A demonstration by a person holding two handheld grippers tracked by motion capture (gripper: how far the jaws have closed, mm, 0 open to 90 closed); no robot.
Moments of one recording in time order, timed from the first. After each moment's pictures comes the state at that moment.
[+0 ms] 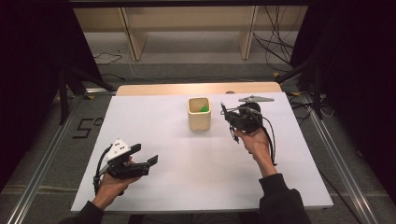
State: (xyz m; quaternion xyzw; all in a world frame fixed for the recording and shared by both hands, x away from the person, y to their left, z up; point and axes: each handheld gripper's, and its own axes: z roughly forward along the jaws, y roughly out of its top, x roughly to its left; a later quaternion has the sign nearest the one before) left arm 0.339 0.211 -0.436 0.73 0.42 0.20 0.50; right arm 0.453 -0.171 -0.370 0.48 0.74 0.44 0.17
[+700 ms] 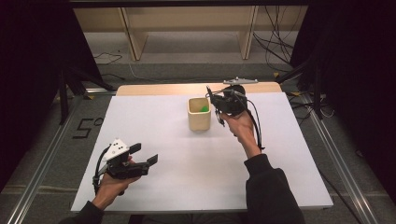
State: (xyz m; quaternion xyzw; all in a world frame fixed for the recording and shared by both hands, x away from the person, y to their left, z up) left arm 0.338 0.212 -0.434 0.73 0.42 0.19 0.51; right arm 0.490 -0.130 -0.343 0.45 0.74 0.46 0.18
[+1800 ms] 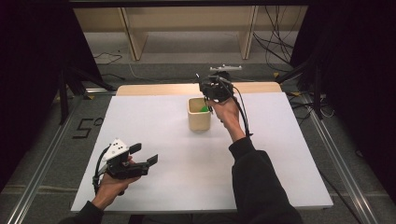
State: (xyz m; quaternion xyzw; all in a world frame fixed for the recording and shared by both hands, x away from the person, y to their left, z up) left arm 0.338 0.213 -0.434 0.73 0.42 0.19 0.52; right arm 0.532 -0.094 -0.335 0.46 0.73 0.47 0.19
